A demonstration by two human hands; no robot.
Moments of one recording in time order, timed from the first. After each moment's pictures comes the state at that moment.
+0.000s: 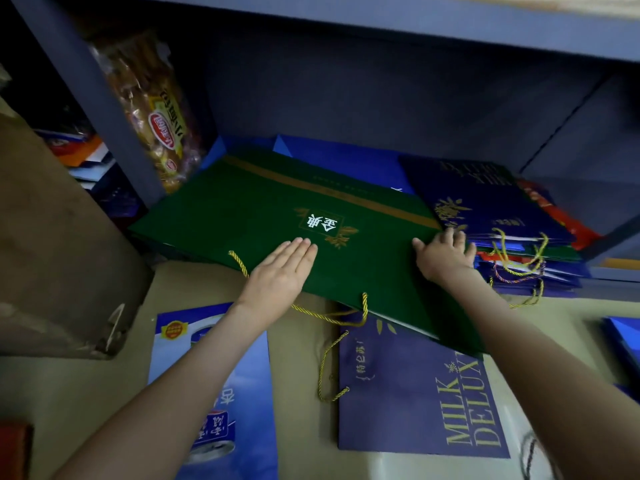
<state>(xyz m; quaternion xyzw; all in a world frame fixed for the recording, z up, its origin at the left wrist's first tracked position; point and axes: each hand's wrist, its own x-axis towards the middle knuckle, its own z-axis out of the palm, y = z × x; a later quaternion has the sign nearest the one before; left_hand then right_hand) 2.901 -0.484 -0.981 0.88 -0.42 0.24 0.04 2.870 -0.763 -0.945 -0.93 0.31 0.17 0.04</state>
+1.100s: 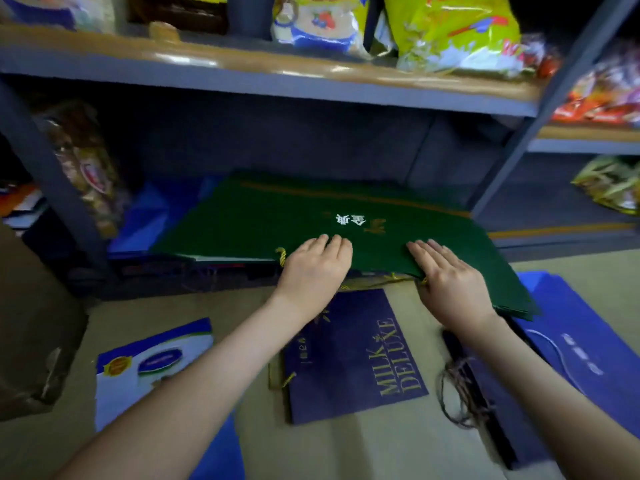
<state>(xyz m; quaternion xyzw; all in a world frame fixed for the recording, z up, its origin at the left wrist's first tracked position) 2.785 -0.584 -0.864 0.76 -0.50 0.38 0.17 2.647 -0.752 -0.832 -0.98 0.13 -0.14 -0.09</state>
